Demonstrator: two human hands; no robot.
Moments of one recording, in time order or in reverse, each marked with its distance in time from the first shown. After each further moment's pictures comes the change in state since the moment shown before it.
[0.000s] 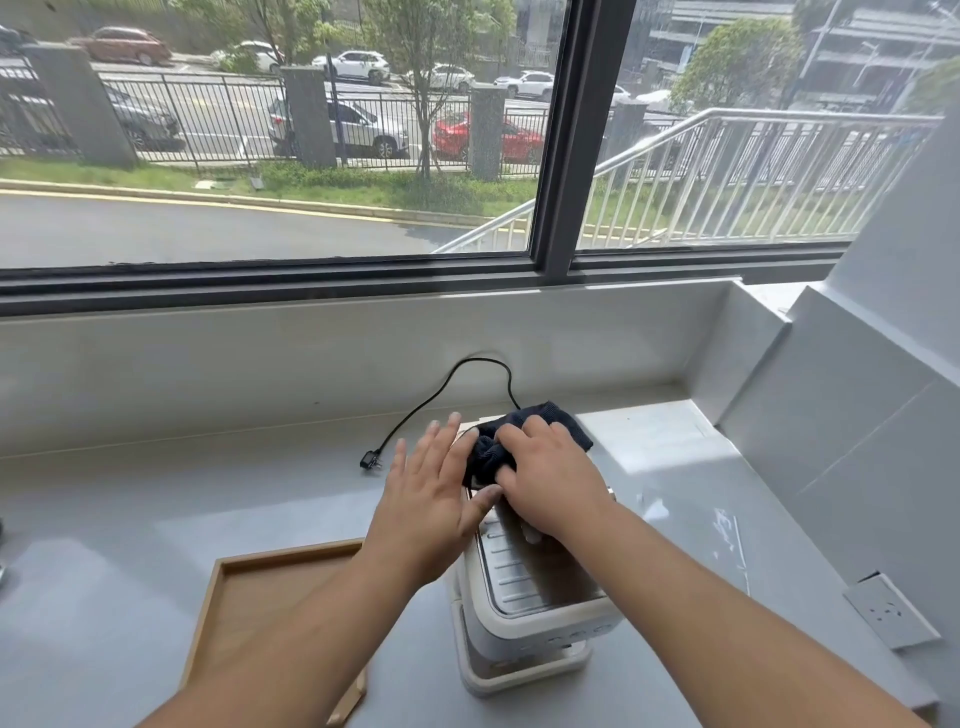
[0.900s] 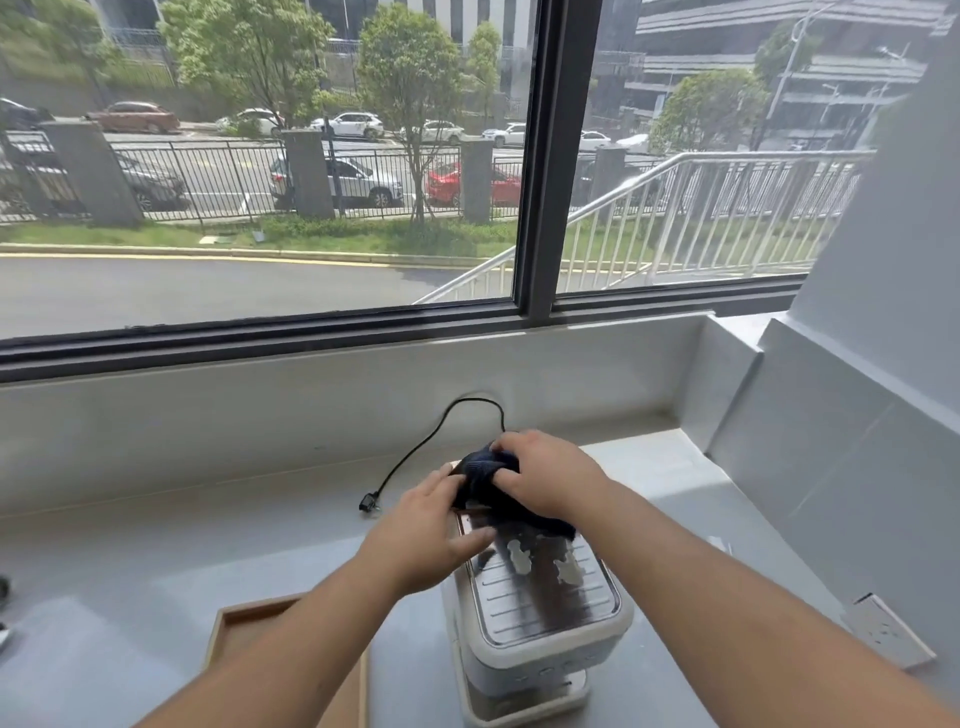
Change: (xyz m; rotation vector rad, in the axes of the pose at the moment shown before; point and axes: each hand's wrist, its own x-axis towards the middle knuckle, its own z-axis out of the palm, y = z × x) left_hand 0.018 0.004 -0.034 -0.163 -0.175 -0.040; right_hand 0.023 0.011 -0.056 0.062 -0.116 -0.018
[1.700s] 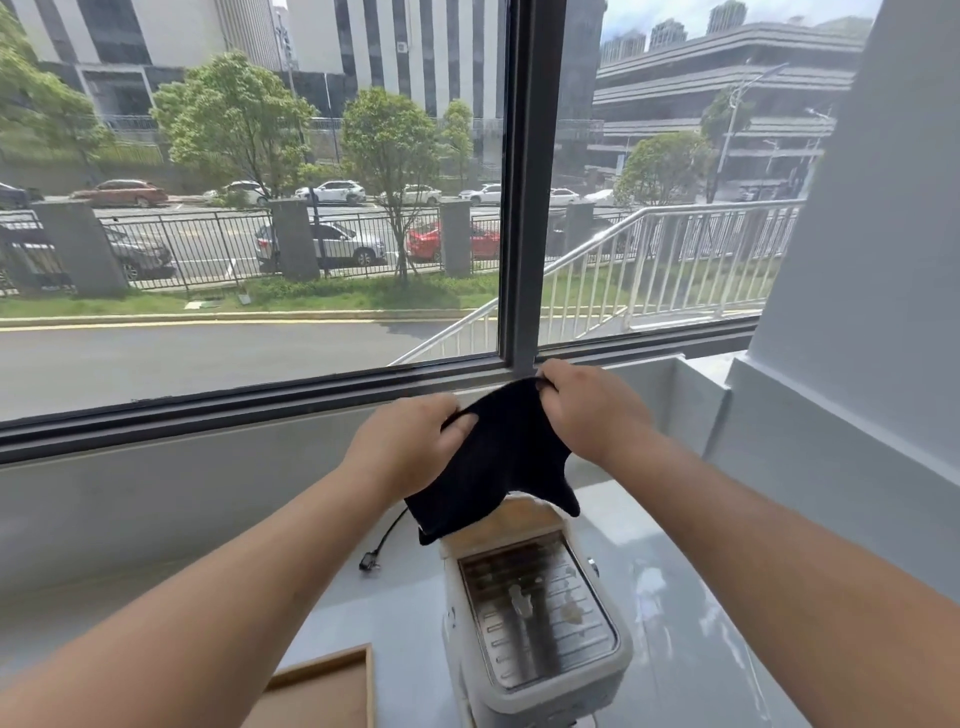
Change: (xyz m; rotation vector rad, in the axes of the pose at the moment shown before) left_hand 0.040 0.070 -0.152 0.221 0.312 0.201; right_hand -0.014 -0.005 -0.127 -0.039 0.495 -0.016
